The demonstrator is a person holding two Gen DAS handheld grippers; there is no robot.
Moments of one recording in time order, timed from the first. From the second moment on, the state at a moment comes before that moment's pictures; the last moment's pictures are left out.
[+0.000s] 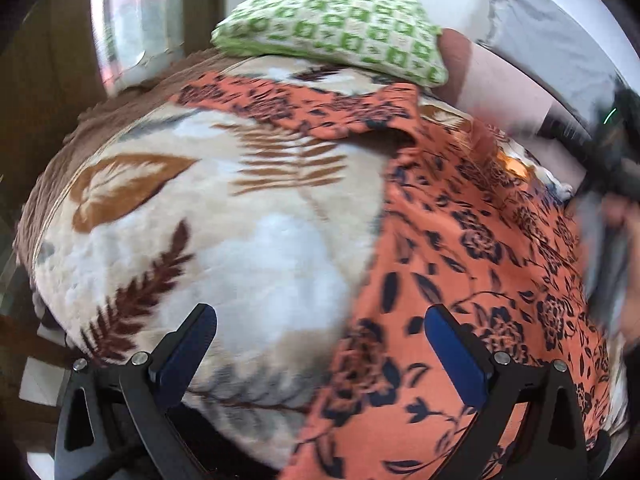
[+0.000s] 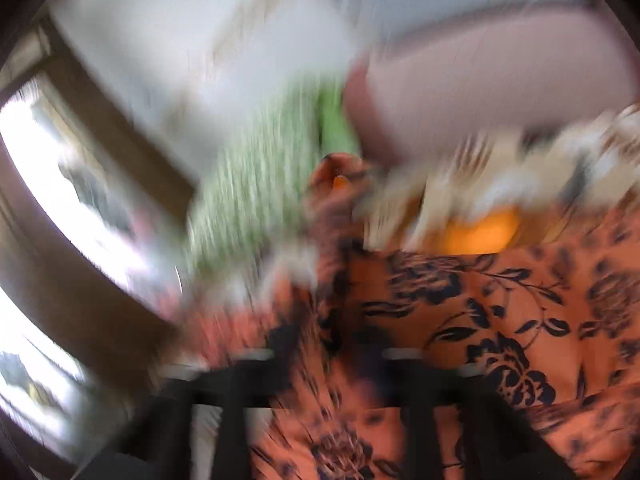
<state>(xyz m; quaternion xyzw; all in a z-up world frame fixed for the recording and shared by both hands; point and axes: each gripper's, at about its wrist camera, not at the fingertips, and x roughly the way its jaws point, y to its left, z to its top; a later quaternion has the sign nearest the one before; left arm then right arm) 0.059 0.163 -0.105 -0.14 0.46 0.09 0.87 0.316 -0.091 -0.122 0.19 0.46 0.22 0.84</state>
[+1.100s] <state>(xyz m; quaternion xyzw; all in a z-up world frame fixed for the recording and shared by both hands) 0.210 0.354 -0.098 -0.40 0.38 0.08 0.83 0.191 -0.177 -0.151 0.20 0.48 0.23 0.82</state>
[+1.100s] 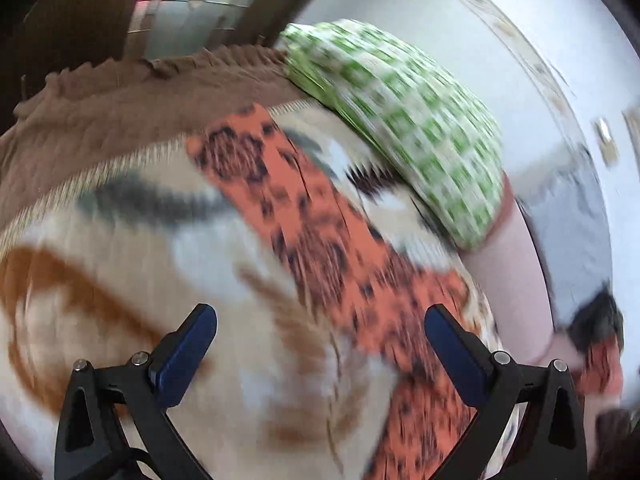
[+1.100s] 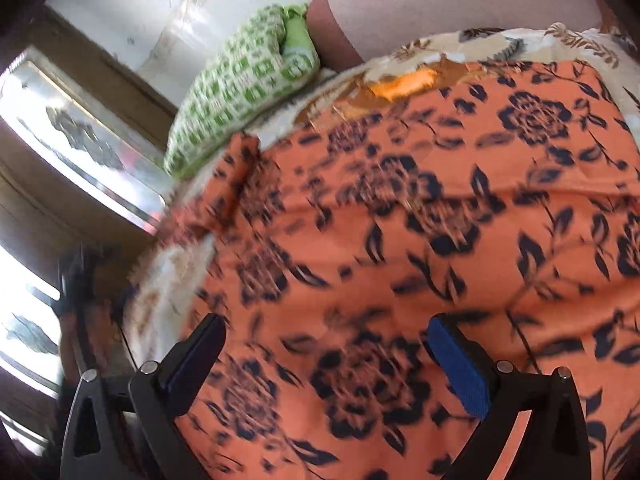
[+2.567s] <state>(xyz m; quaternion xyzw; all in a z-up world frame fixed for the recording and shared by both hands) 0.291 0.207 0.046 -0.22 0.25 -0.05 0.94 0.189 -0.195 -0.166 0.26 0.45 0.24 0.82</state>
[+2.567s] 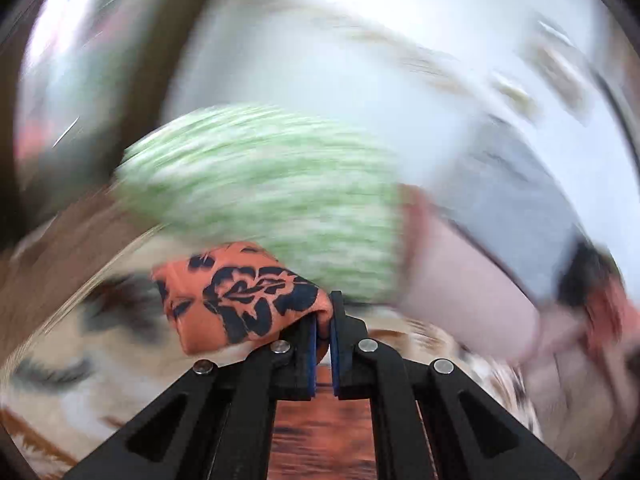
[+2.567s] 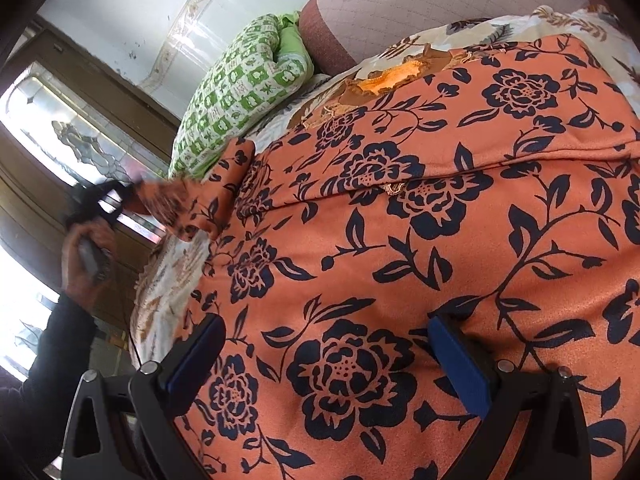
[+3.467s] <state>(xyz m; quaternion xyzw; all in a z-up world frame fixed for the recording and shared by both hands) 0.241 0.136 -0.120 0.00 0.46 0.01 0.89 0.255 -0.365 -0.141 0.50 0.38 0.13 0.77</state>
